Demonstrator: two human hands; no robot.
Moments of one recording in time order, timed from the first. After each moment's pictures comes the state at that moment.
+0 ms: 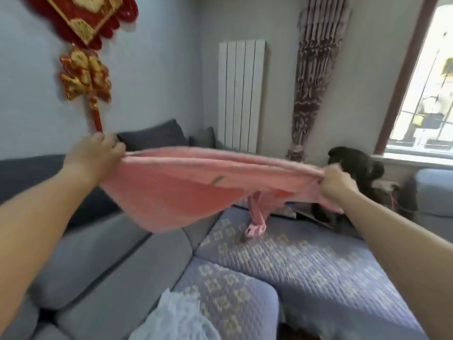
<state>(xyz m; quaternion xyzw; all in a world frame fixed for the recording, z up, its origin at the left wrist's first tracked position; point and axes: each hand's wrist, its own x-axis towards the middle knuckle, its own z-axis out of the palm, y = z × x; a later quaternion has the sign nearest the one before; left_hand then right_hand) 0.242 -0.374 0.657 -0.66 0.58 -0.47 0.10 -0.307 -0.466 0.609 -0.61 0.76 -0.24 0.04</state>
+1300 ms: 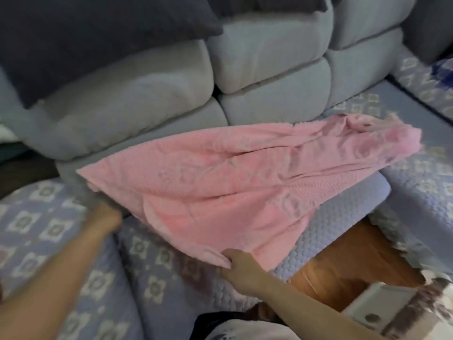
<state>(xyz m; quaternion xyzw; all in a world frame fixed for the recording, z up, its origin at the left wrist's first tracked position) 0.382 0.220 0.006 -0.95 0.16 0.25 -0.06 0.025 0.002 0.214 -0.77 0.32 0.23 0.50</state>
